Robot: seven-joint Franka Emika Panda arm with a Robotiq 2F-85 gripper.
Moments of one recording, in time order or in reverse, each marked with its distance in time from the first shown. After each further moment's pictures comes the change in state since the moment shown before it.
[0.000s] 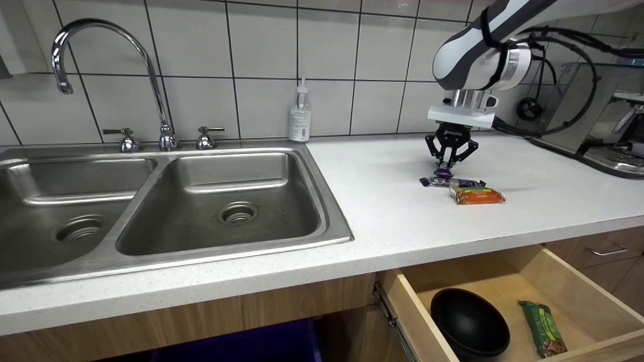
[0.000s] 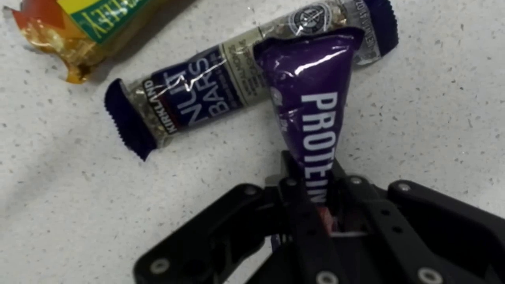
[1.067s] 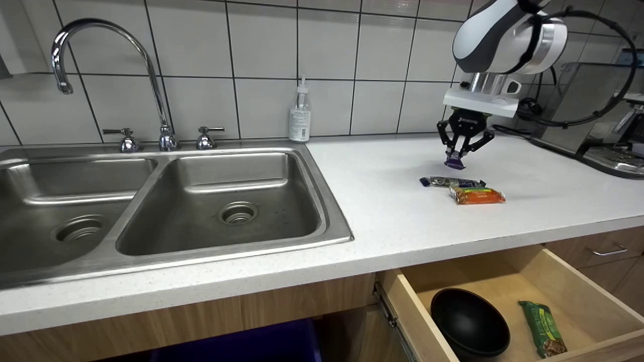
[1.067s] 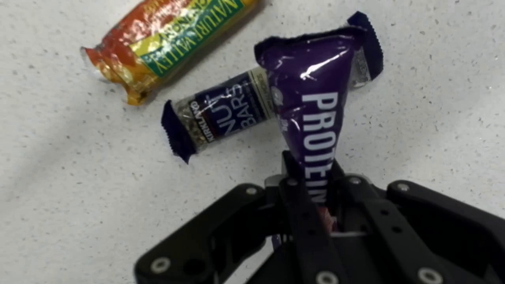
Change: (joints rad) arm 0.004 -0.219 0.005 -0.282 0.007 0.142 -0.022
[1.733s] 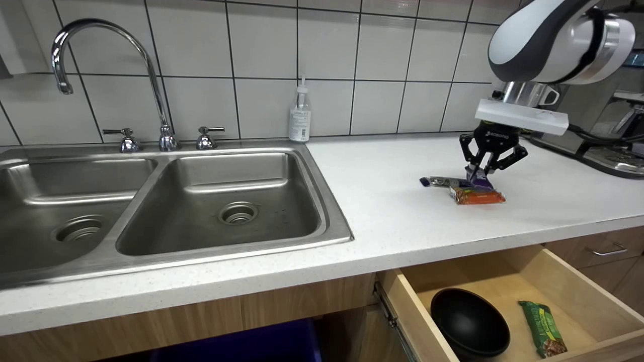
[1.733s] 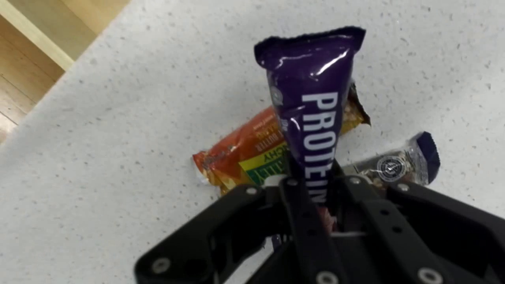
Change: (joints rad) arm 0.010 -0.249 0.003 -0.427 0.000 0.181 -0.075
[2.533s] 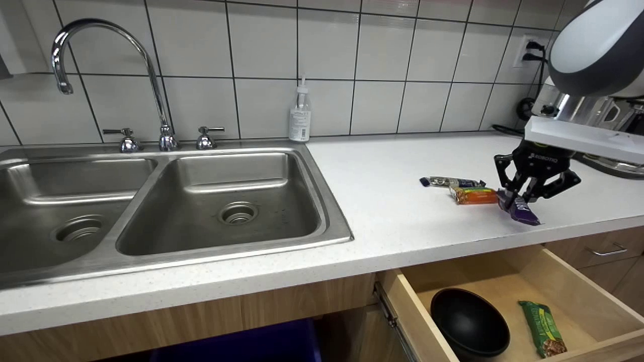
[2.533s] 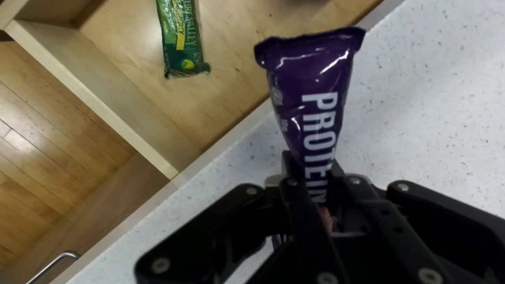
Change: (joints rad) arm 0.000 -0.237 0.001 -0.374 0.000 0.122 -0.033
